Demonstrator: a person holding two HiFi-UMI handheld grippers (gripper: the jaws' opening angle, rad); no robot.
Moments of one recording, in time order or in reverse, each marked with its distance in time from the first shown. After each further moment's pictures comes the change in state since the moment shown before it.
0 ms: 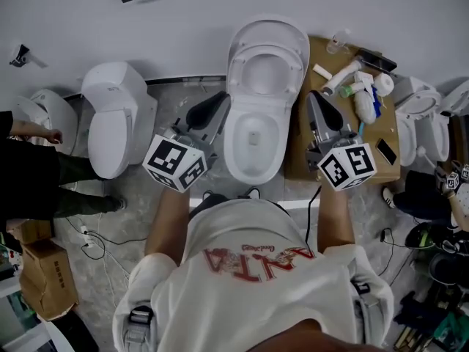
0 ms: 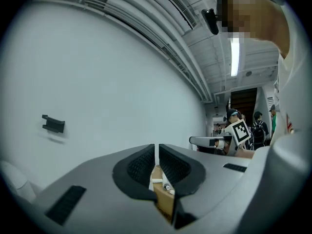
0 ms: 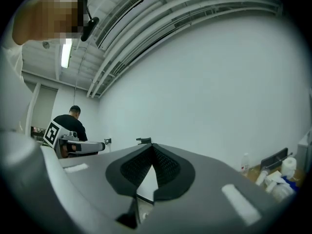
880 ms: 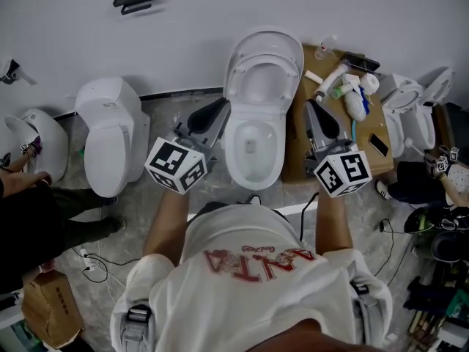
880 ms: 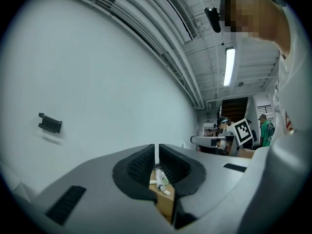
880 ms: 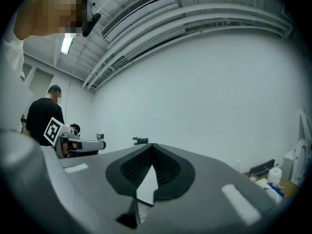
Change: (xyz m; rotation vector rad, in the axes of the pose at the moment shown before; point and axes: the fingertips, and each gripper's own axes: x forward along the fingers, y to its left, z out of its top) left arm -0.044 0.032 0.021 -0.033 -0.031 -0.112; right arm 0.007 0.069 0.018 -0.094 0.010 -0.122
